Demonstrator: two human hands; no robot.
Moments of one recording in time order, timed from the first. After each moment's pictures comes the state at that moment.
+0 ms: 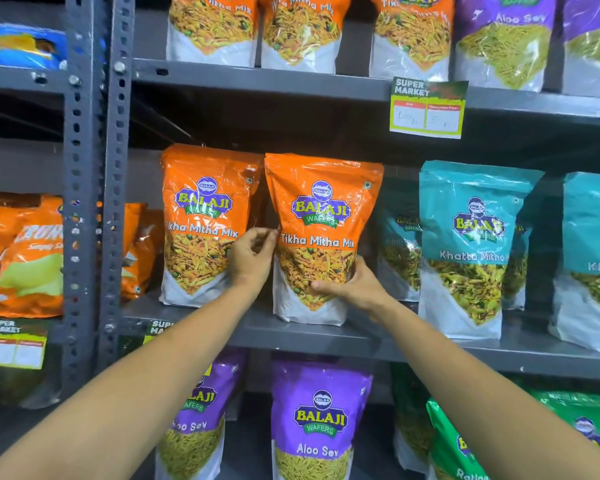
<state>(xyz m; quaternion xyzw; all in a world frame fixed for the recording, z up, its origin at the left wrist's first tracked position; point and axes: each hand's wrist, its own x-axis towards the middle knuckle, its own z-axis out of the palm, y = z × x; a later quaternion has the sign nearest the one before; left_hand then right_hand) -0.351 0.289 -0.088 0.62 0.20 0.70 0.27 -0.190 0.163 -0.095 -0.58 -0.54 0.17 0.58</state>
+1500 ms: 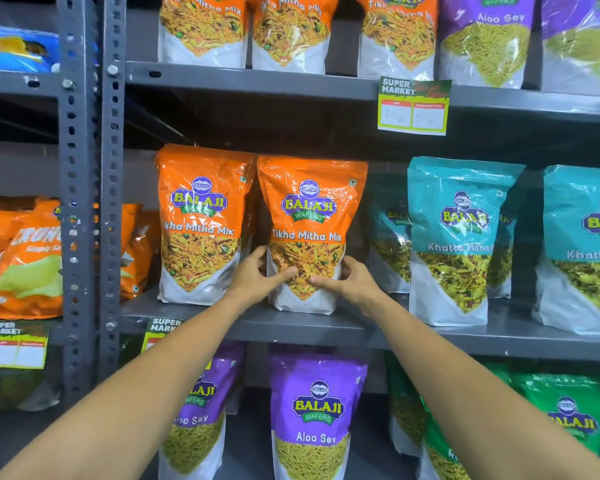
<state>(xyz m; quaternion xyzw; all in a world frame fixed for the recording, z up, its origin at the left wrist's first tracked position) -0.367 0.275 -0.113 0.77 0.31 0.47 0.30 -0.183 0.167 -0.107 -0.56 -0.55 0.19 0.60</state>
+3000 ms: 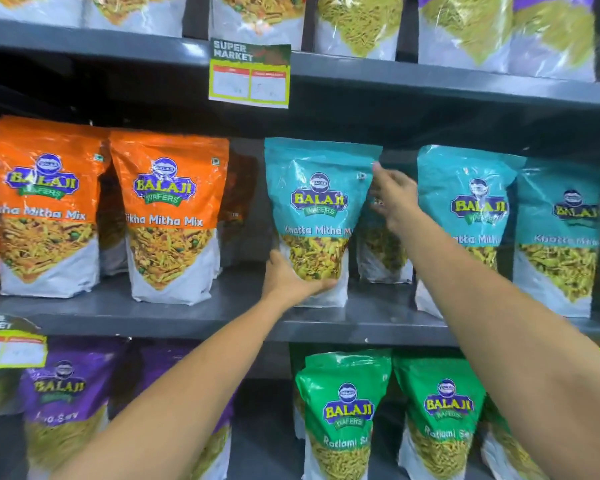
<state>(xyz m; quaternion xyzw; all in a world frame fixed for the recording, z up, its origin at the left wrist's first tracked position) -0.120 0.121 -0.115 0.75 0.35 0.47 0.32 0.031 0.033 0.022 -0.49 -0.37 0.08 0.78</state>
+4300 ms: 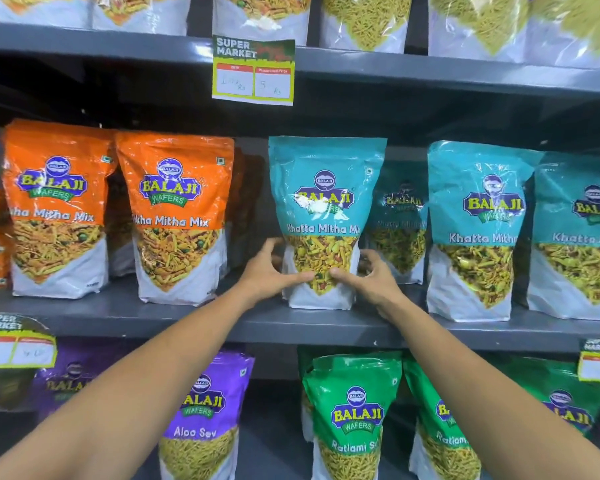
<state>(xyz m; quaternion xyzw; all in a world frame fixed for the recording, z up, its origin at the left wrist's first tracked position) -0.157 0.166 -0.110 0.79 0.28 0.41 0.37 0.028 0.045 -0.117 -0.57 -0.50 0.12 0.64</state>
